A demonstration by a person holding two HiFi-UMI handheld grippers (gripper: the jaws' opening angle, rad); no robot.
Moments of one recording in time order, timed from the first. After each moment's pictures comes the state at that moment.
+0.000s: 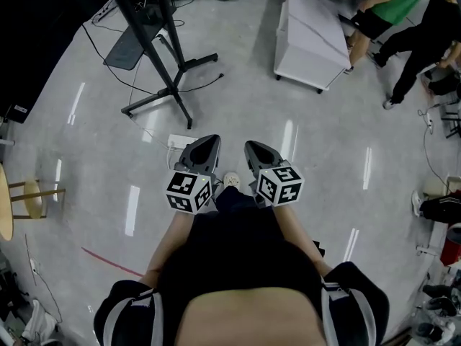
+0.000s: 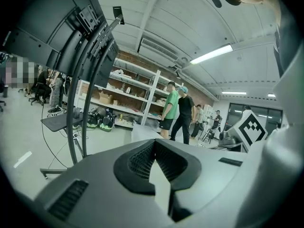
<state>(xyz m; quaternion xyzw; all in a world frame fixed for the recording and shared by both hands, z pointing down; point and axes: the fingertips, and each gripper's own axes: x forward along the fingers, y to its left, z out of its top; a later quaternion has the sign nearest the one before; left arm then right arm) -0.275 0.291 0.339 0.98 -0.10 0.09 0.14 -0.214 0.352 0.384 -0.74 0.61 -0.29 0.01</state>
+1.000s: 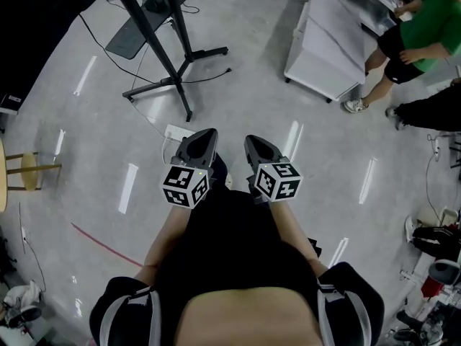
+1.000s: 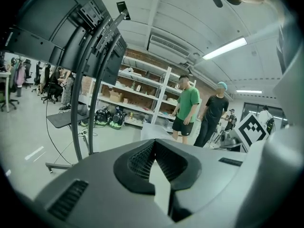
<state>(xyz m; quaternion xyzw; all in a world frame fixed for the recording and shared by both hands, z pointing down) -0.202 0.261 0.358 0.97 -0.17 0.11 0.16 -0.128 0.320 0.407 -0.71 0.63 -0.32 0.01</state>
